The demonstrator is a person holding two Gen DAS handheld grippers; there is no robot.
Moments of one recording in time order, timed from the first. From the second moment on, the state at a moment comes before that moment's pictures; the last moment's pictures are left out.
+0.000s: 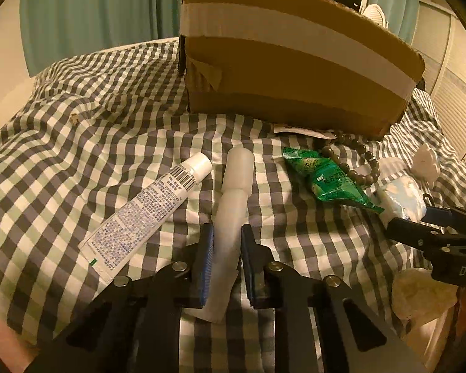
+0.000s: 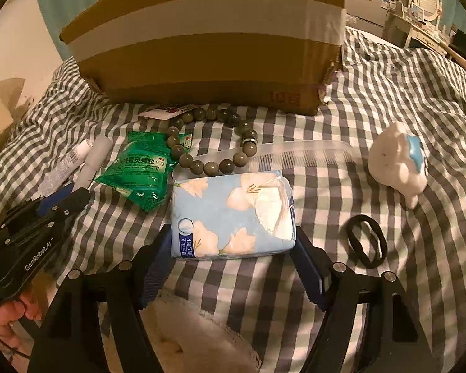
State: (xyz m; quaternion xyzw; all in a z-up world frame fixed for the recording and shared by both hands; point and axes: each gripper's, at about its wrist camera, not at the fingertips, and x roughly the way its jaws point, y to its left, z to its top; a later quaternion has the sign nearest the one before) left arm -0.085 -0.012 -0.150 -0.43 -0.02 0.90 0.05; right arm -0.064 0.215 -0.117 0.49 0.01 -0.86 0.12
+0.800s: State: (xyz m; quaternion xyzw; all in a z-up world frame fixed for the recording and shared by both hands) left arm -0.049 0.008 -0.082 -0.35 0.01 0.94 0.06; right arm -0.035 0.217 -0.059 0.43 -0.03 -0.89 0.14
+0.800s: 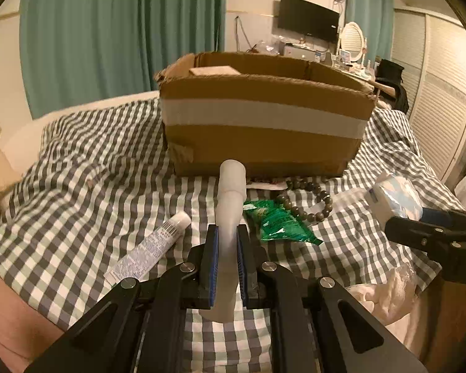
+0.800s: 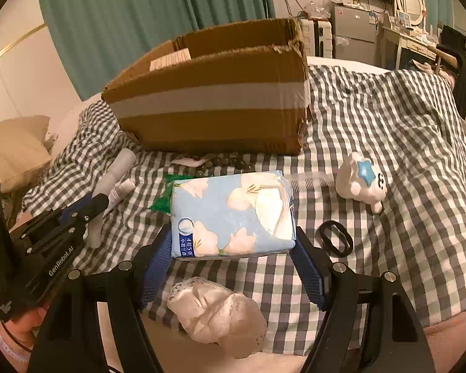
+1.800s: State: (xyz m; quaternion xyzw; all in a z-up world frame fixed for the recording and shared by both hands) left arm -0.103 0.026 0.020 -0.27 0.00 0.96 0.11; right arm -0.073 0.202 0.027 0.35 -0.03 -0.92 0.17
